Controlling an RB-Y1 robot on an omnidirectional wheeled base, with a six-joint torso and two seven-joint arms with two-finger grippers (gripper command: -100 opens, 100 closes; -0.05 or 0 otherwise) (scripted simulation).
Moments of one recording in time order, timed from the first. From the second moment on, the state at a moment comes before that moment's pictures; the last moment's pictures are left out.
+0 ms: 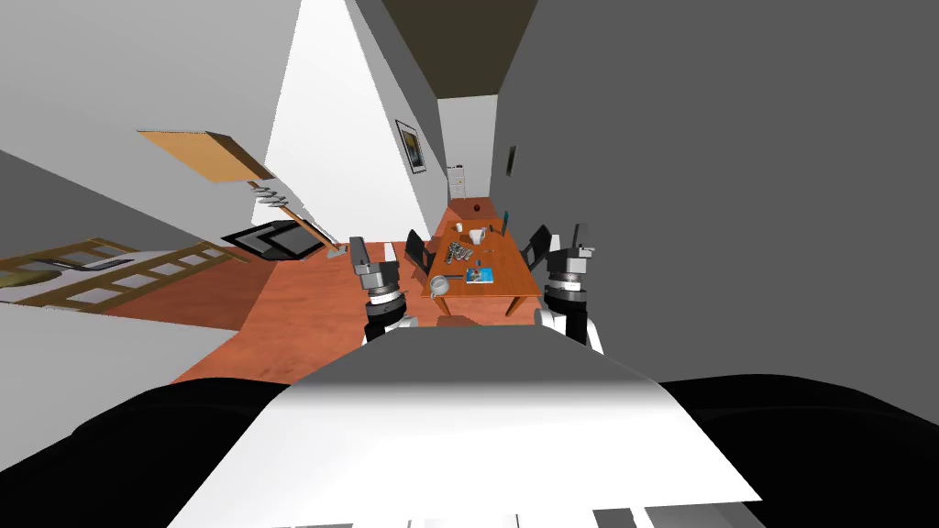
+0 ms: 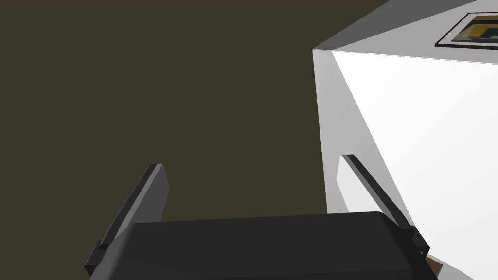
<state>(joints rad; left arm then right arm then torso) 0.54 0.00 -0.07 -2.32 -0.01 -0.63 -0.08 0.48 0.01 -0.04 -2.33 0.09 -0.45 -0.14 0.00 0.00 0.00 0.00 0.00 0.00</state>
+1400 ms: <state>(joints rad) 0.31 0.20 0.01 -2.04 0.10 -0.30 -0.02 0.48 0.01 -0.04 -2.33 0.09 -0.45 -0.14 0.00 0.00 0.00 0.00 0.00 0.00</state>
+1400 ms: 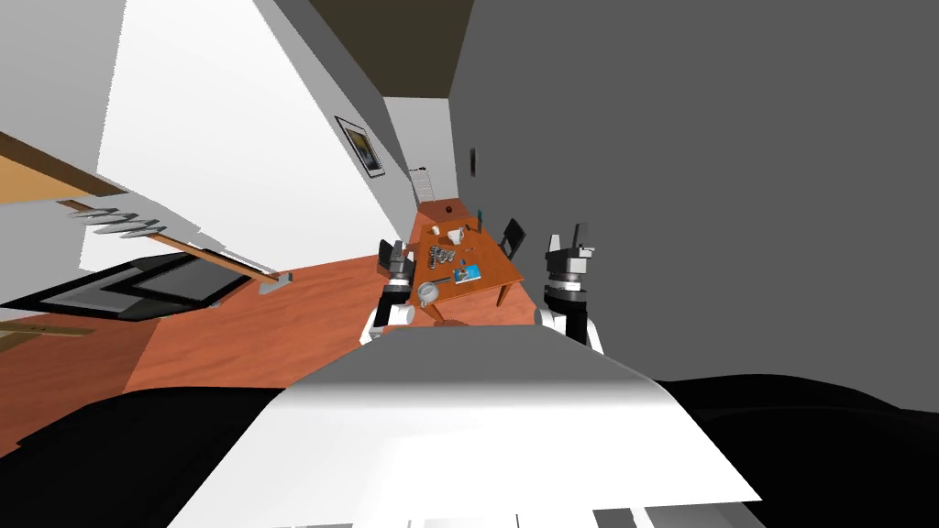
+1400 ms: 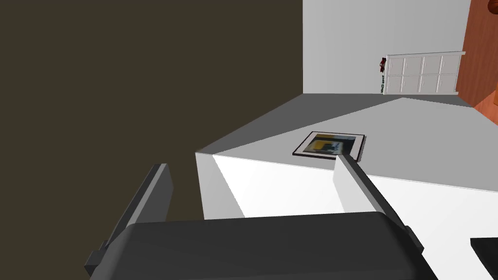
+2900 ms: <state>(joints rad) 0.12 0.33 0.08 -1.70 0.22 0.06 0.05 0.48 0.01 -0.04 -2.33 0.09 -0.45 -0.14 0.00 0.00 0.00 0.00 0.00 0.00</state>
